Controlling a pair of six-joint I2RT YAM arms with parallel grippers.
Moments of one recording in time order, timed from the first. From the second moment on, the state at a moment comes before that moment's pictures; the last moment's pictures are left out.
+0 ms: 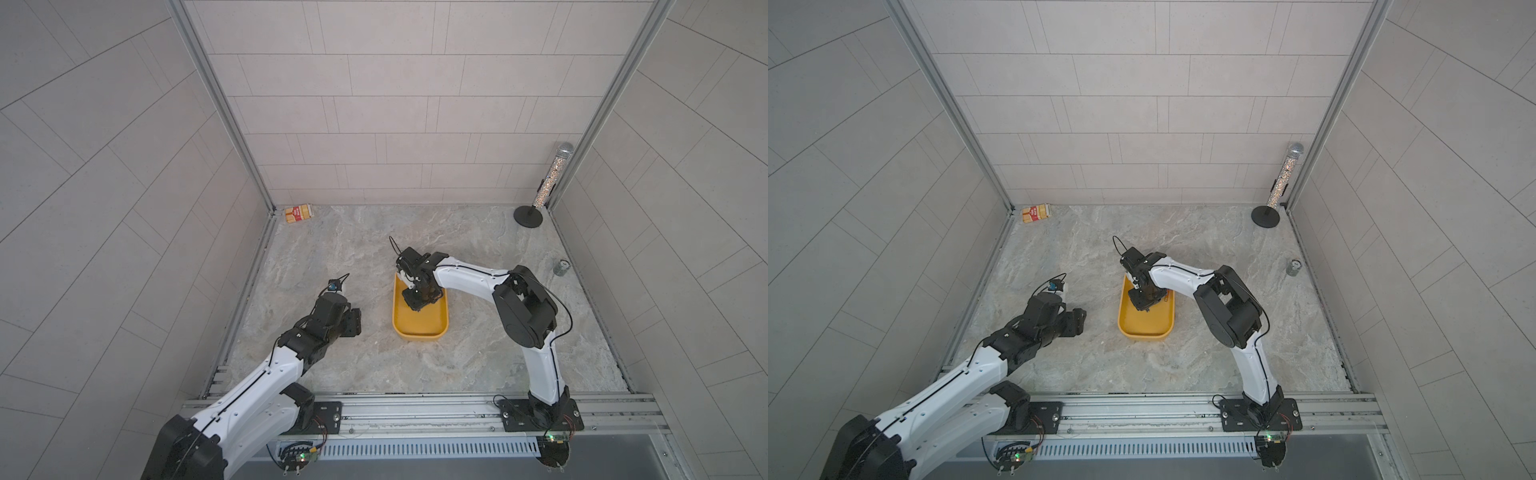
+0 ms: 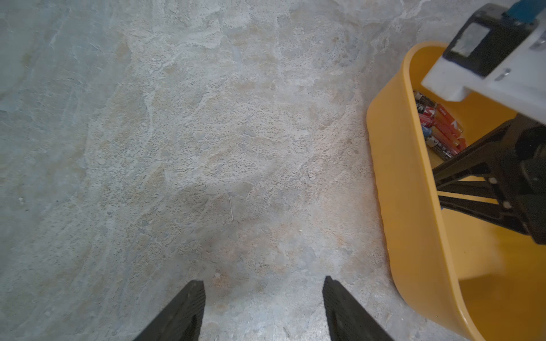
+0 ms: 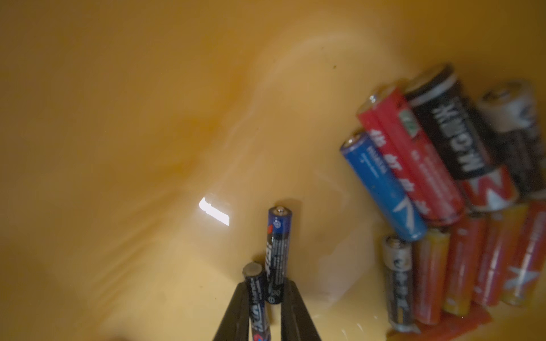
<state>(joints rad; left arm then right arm) -0.48 0.88 0.42 -0.35 -0.12 -0.42 0.71 2.08 1.54 -0.81 -0.05 0.21</state>
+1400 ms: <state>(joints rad) -0.50 0.89 0.42 -0.35 -0.15 -0.42 0.72 2.06 1.57 -0.90 -0.02 0.24</state>
